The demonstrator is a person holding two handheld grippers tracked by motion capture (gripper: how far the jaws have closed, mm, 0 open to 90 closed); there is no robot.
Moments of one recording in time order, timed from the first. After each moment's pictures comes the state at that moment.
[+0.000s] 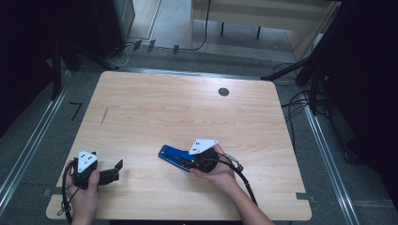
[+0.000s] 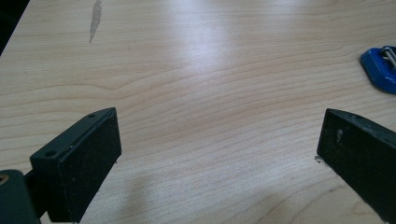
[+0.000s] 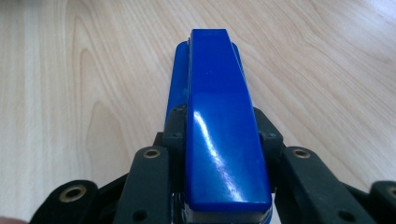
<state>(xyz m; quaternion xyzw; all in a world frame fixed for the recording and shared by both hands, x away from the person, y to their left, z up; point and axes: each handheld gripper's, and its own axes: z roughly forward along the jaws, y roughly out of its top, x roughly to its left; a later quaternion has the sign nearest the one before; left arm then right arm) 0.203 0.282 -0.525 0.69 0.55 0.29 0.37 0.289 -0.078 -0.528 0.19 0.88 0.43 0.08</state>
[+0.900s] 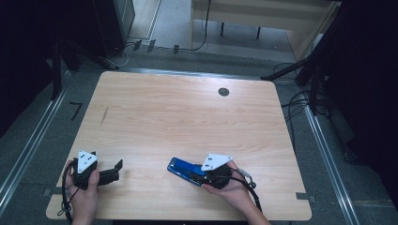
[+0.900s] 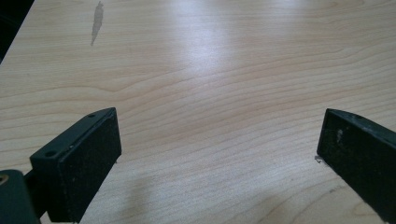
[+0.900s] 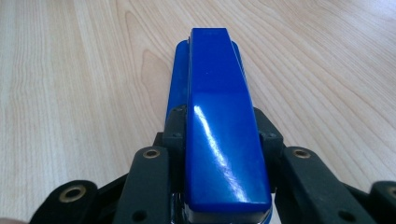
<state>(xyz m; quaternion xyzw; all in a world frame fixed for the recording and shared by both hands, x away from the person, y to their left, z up) 0.203 0.282 -0.524 0.69 0.55 0.29 0.37 0.244 -0.113 -0.529 0.19 0.88 0.43 0.08</state>
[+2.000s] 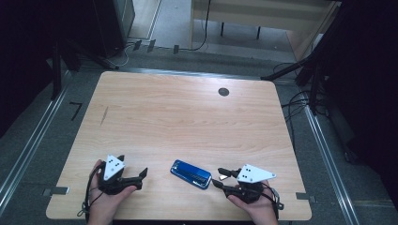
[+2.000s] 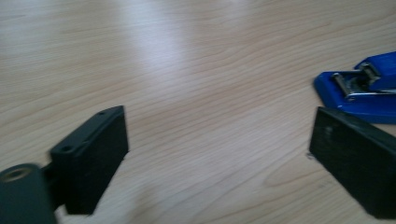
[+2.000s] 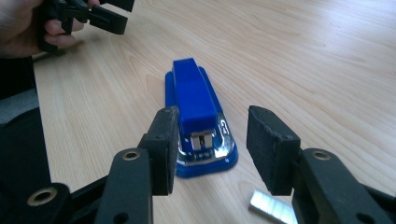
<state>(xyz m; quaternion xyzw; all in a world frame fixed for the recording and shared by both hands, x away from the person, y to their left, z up) 0.190 0.202 -0.518 0.74 0.48 0.25 0.41 0.199 -0.192 -0.511 0.27 0.81 0.52 0.10</state>
